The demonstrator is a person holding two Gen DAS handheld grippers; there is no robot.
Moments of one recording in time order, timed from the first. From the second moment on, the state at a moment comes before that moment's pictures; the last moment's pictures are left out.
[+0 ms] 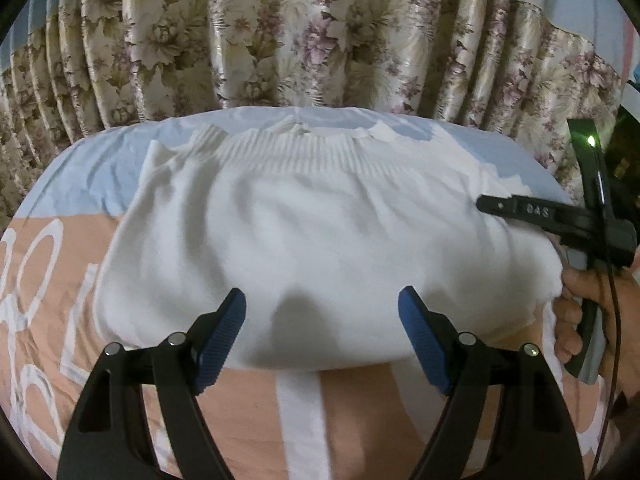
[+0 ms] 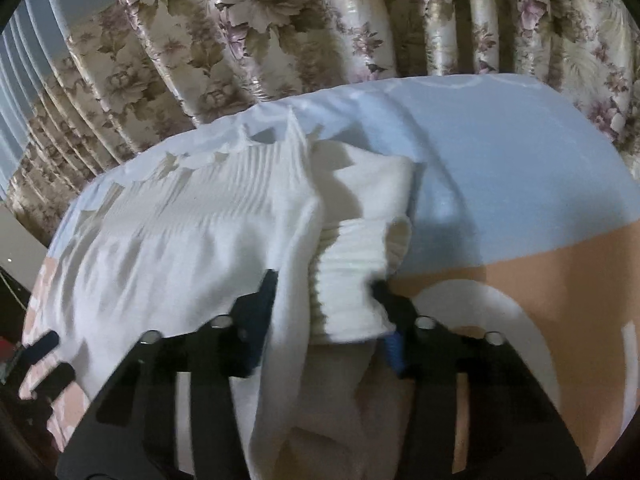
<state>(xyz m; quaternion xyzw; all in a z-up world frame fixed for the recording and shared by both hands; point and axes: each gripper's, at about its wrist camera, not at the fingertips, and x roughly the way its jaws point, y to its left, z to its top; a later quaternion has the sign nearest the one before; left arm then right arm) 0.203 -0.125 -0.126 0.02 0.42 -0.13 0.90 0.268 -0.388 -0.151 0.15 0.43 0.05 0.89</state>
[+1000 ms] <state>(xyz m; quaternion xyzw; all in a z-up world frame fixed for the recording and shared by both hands) 0.214 -0.102 -0.120 0.00 0.43 -0.12 0.90 0.280 -0.328 -0.053 0.19 0.39 0.10 0.89</state>
